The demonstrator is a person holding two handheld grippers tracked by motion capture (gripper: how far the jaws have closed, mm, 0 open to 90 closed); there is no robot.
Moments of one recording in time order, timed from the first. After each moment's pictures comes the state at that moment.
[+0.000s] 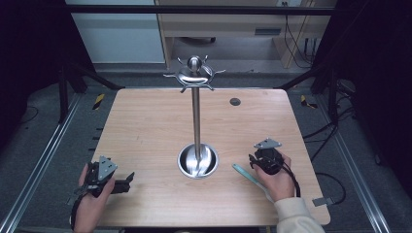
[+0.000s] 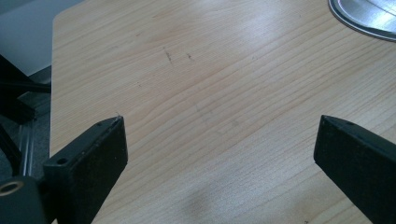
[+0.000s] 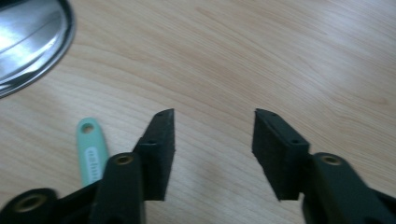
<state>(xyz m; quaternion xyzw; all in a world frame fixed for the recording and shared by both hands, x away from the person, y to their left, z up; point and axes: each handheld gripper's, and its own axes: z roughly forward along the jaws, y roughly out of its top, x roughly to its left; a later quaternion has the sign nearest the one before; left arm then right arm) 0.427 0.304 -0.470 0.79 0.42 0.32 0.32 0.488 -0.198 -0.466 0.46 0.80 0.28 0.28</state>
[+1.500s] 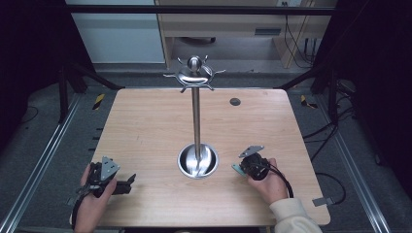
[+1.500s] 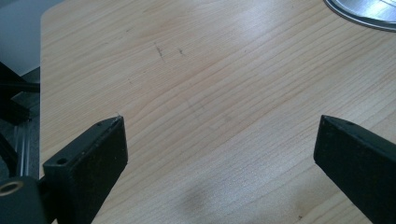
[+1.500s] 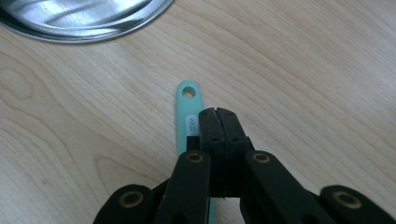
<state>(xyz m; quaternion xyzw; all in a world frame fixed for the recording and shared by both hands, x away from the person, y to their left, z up) 0.428 0.301 -0.472 0.80 0.41 0.31 0.31 0.483 -0.168 -0.480 0.38 0.87 0.26 0.18</state>
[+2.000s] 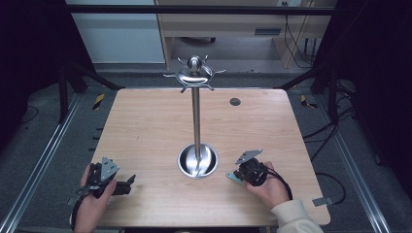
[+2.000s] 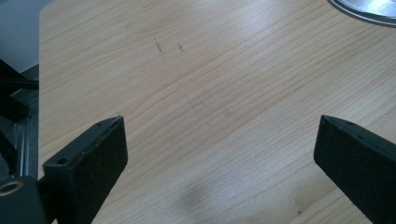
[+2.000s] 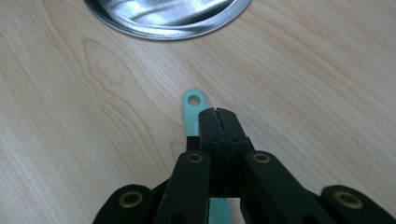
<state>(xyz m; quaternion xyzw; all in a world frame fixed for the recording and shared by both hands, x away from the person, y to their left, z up) 0.427 0.303 -0.473 0.80 0.41 0.31 0.31 0.464 -0.157 -0.469 0.33 0.89 0.28 0.13</state>
